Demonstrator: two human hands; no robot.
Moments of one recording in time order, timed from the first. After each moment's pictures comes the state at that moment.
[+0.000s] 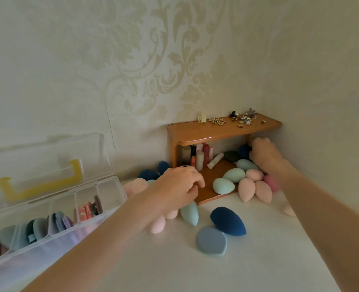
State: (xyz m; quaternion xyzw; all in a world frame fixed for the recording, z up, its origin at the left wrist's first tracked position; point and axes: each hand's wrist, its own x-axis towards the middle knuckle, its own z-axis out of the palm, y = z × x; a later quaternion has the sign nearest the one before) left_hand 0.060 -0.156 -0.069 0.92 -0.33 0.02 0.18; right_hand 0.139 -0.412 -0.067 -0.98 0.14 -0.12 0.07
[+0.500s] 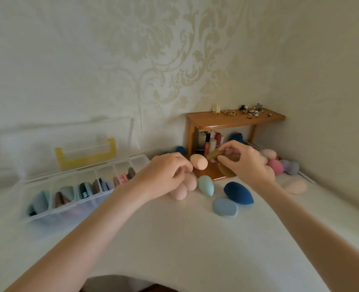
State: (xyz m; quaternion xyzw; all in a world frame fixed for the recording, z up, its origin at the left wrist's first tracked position) left_hand 0.011 -0.083 -0.065 0.92 -0.30 0.08 0.23; right_hand 0.018 -0.299 -0.067 -0.92 -0.05 -0.21 0.32
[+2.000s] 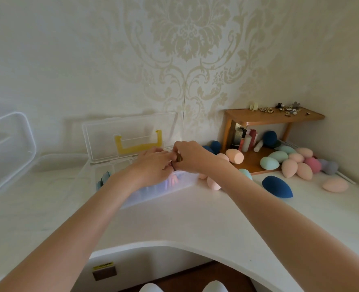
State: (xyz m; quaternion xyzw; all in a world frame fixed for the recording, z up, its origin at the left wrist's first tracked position) left_hand 0.003 0.026 -0.074 0.98 -0.17 0.03 0.11; right_hand 0.021 -0.104 -0.052 -0.97 -0.22 0.01 0.14
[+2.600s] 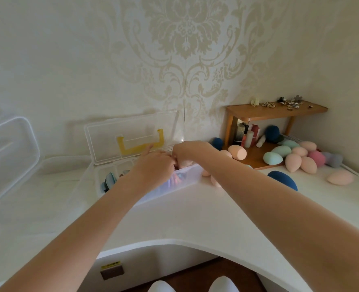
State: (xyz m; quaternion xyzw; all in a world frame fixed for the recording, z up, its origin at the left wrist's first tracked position) left_hand -0.001 0.022 -0.078 0.98 -0.17 0.08 -0.07; right_hand 0.044 -0.083 -0.049 -0.97 -0.20 0.12 -0.05
